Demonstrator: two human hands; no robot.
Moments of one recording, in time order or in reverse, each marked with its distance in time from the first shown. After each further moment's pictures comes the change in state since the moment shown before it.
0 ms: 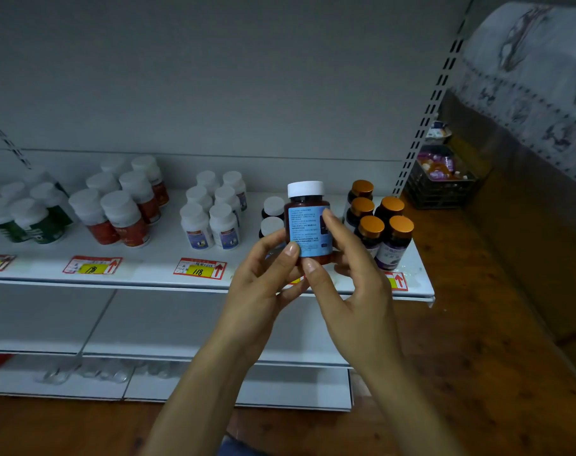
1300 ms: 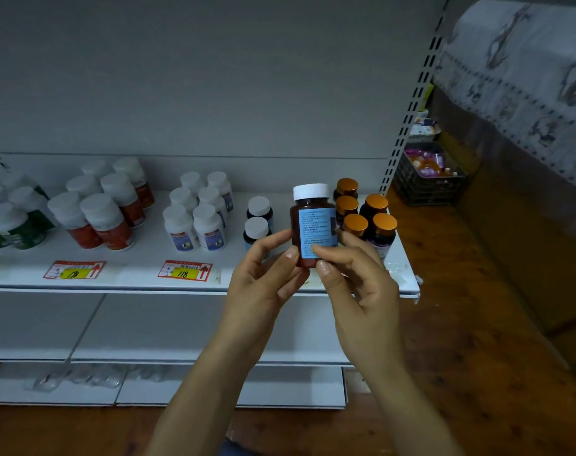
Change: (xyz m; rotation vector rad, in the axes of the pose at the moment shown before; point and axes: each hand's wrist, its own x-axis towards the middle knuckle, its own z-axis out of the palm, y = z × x) left_hand 0.003 -0.013 0.017 0.002 -0.006 0.040; right_hand -0.005 0.006 -0.020 0.136 0.089 0.006
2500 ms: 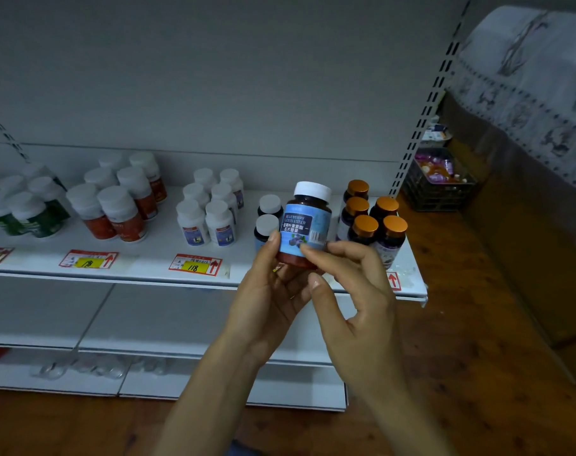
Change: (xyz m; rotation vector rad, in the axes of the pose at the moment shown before) left_hand -0.004 0.001 -0.004 -0.263 -0.016 -0.193; right_hand -0.014 -0.012 0.009 -0.152 -0.021 -0.130
